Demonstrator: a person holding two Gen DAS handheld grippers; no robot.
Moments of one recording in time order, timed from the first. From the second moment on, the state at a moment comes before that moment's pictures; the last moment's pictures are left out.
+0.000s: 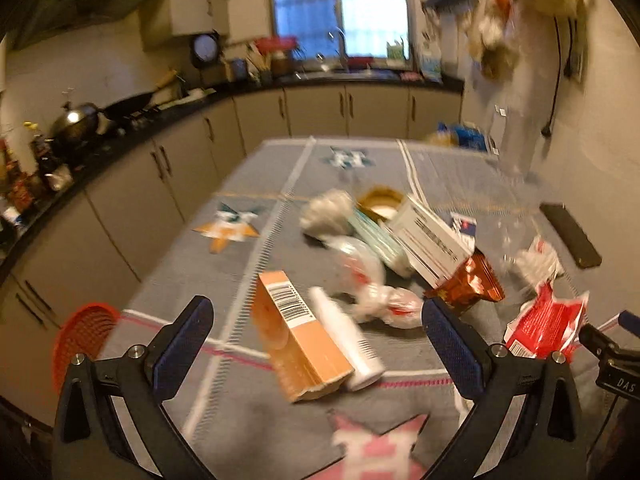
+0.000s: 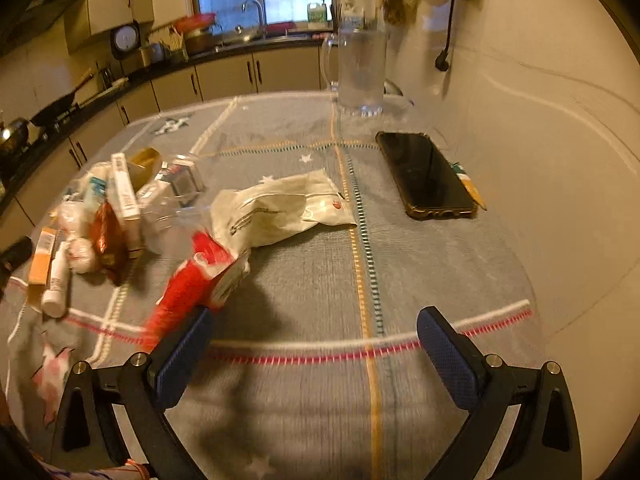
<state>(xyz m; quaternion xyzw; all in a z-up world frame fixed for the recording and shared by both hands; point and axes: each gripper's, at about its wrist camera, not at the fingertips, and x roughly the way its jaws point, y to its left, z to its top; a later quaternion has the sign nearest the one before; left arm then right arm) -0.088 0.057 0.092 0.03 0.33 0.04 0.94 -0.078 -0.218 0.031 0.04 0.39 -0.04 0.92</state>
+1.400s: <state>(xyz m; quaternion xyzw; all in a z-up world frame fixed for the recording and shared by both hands) -0.199 0.114 0.086 0.05 0.27 0.15 0.95 -0.172 -0.158 0.037 0.06 0.33 0.02 0.94</state>
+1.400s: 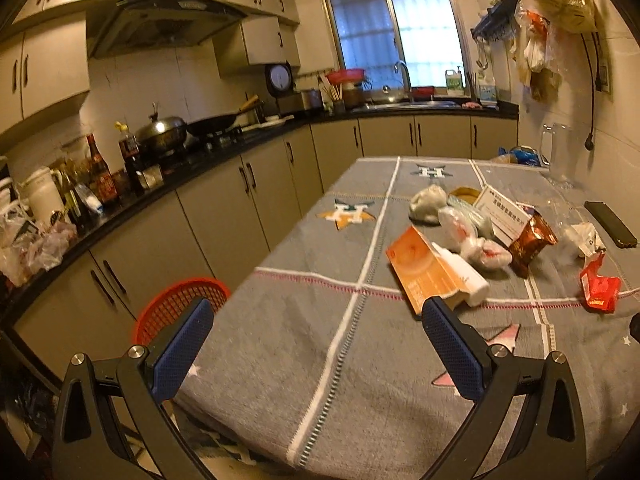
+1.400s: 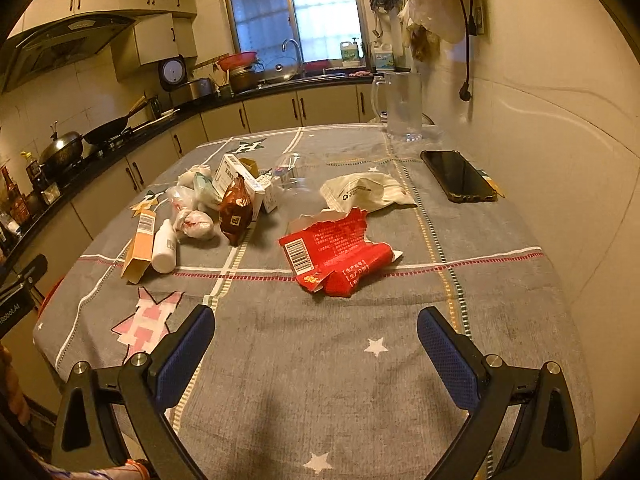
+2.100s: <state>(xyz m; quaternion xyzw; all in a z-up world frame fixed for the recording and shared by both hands) -0.216 0.140 0.080 0.01 0.31 0.14 0.94 -0.209 -0.154 0.058 0.04 0.27 0.00 0.96</state>
